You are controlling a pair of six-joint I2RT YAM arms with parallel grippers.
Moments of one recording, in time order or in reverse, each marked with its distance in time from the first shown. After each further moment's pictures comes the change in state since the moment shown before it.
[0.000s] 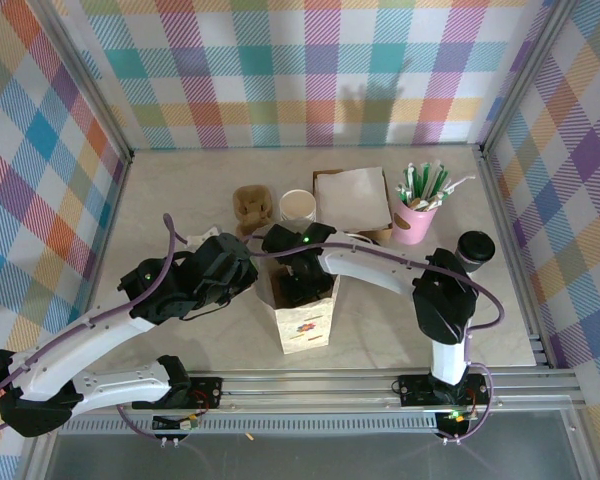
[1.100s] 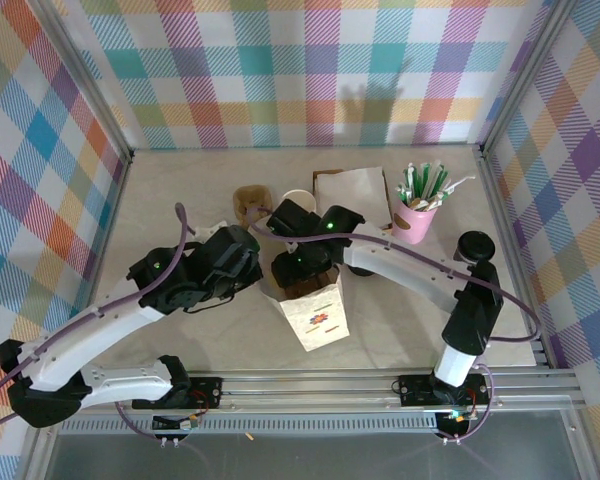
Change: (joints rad) left arm -0.002 0.095 0.102 -0.073 0.007 0.098; right arm -0.001 -0.154 0.141 -0.019 0.027 -0.001
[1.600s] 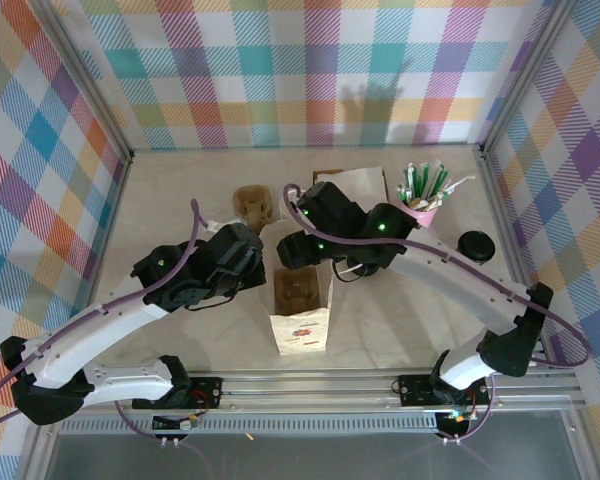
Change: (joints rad) left arm 0.000 0.009 0.003 0.015 0.024 0.192; right arm -0.021 -0.226 -0.034 0.139 0.007 -0.008
